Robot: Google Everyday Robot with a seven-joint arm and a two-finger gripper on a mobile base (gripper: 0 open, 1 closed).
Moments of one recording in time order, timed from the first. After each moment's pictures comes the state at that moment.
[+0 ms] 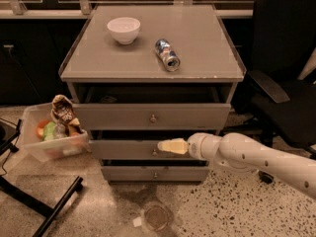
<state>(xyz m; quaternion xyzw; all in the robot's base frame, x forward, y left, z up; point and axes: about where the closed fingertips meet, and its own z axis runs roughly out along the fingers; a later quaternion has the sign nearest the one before) 0.609 -0.107 0.588 -0.13 0.87 0.25 0.40</state>
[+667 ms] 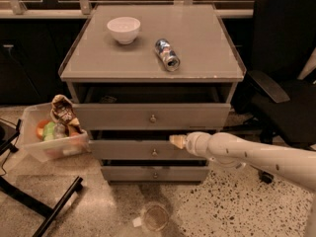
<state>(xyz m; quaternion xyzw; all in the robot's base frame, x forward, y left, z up) 0.664 -0.133 0.528 -0.08 0.89 0.19 0.41</state>
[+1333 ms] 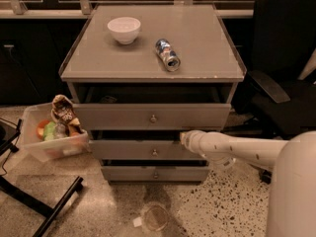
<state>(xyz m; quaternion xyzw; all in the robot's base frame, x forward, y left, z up) 0.708 -0.150 0.489 -0.04 0.90 0.13 0.42</state>
